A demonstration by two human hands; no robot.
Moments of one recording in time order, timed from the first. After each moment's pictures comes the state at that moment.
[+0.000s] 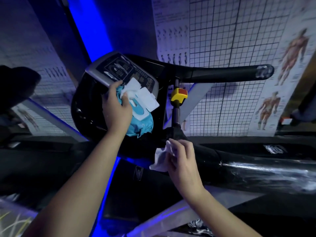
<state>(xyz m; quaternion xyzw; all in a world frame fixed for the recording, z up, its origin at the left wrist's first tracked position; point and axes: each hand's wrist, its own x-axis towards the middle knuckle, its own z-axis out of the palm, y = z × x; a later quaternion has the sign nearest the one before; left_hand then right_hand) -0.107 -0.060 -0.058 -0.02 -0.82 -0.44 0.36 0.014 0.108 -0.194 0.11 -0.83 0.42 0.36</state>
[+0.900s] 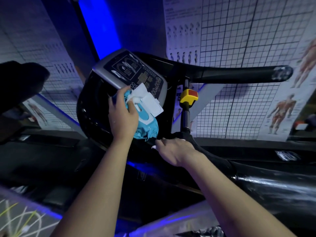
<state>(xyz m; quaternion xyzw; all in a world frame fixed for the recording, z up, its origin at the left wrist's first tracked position) -0.114 -0.064 -0.068 0.02 -0.84 -0.39 0.37 -0.067 0.093 -0.112 0.16 -0.97 0.14 -0.12</state>
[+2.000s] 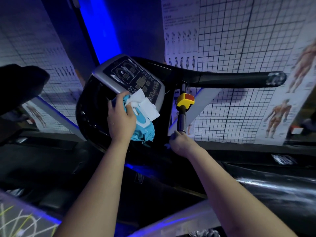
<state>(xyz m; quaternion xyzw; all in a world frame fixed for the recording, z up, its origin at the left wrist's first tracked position) -0.115 -0.062 -0.067 0.03 -0.86 -0.38 0.35 -0.122 0.124 -0.150 -0.01 -0.96 0.24 -0.15</state>
